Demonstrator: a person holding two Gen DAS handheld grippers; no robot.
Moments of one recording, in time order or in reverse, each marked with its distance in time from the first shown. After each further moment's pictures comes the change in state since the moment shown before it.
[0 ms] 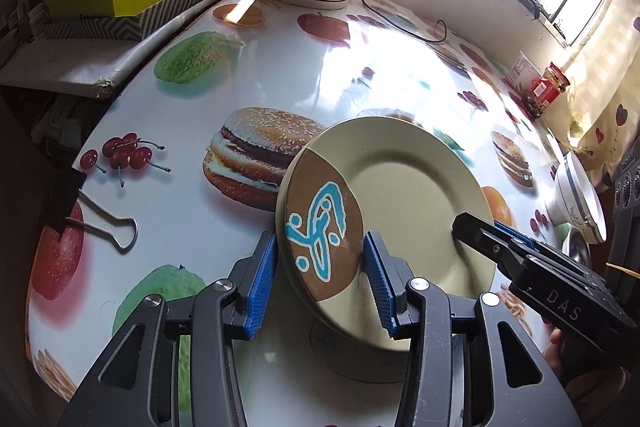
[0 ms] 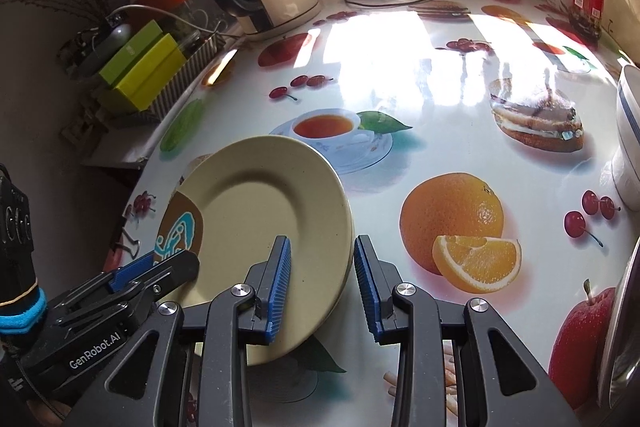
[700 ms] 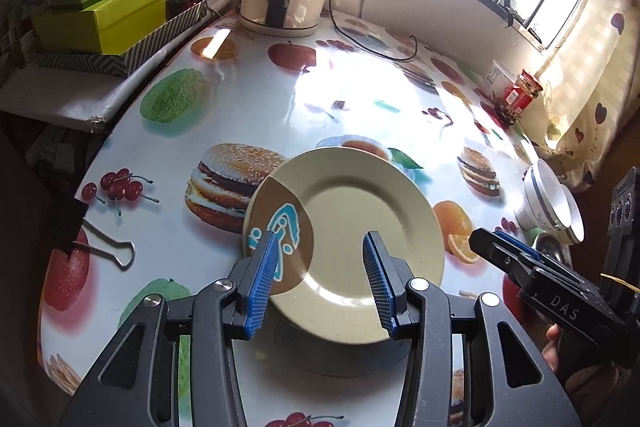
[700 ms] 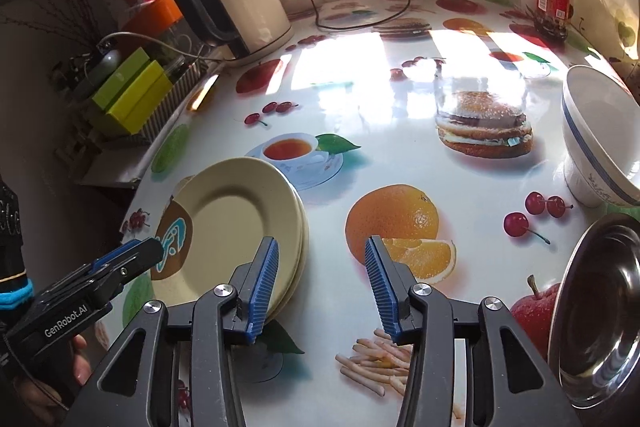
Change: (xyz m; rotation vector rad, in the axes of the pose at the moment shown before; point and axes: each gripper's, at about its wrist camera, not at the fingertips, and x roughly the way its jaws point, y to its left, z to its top) left arm -0.035 -0.031 0.009 0.053 -0.053 -0.062; right arm -0.052 -0.031 -0.004 0.051 -0.078 -0.052
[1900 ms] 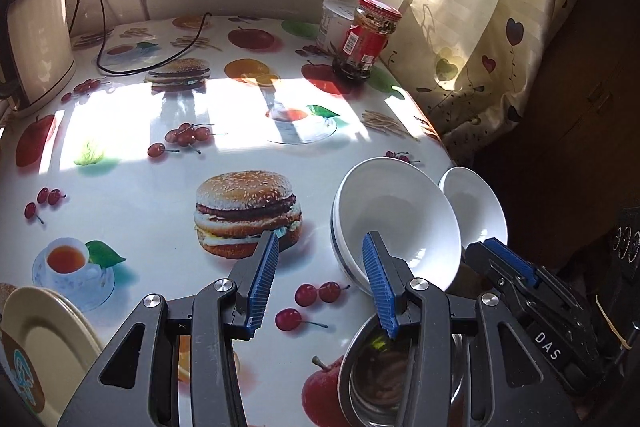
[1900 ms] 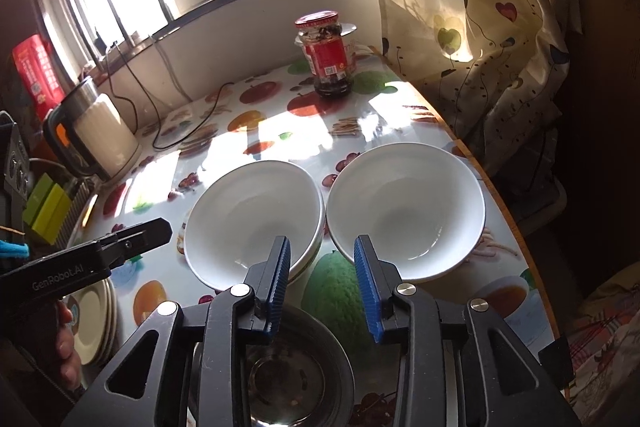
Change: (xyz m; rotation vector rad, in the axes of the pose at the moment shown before) left arm 0.101 -0.239 0.053 0.290 0.123 -0.244; right arm -0.104 -0.194 0.025 0.194 -0.212 -0.259
